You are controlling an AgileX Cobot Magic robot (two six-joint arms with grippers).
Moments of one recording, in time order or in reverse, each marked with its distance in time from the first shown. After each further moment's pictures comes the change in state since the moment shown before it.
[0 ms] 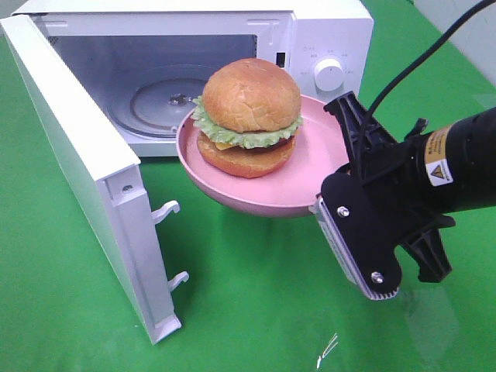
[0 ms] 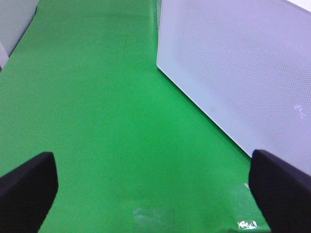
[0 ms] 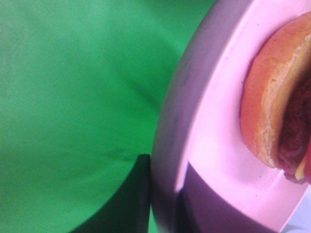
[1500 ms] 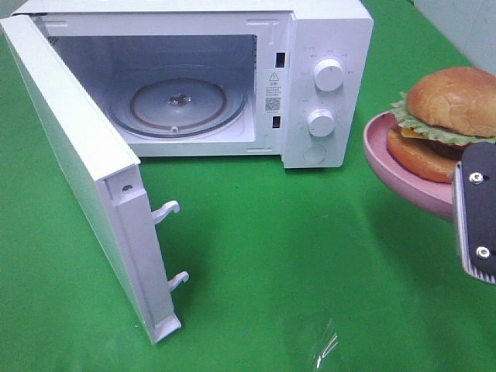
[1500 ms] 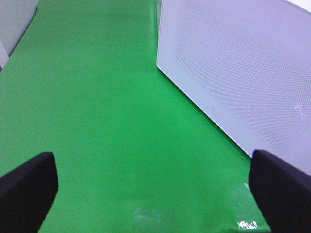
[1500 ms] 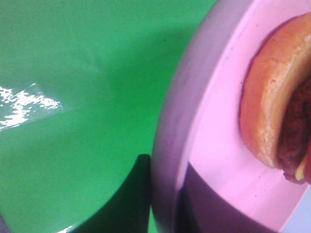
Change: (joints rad) left arm 0.000 0.000 0.000 0.000 0.000 0.000; right arm 0.000 -0.308 0.072 -0.292 0.592 0.781
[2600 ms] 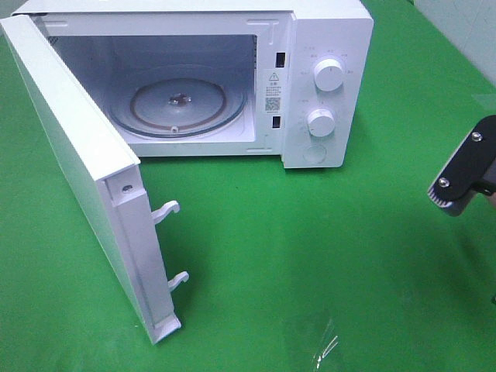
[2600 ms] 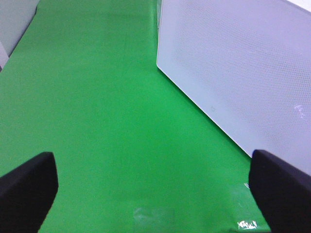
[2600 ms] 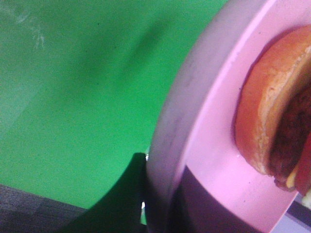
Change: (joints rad) left arm 0.000 0.000 0.000 0.000 0.000 0.000; right arm 0.000 0.250 -0.044 -0.135 0.218 0.862
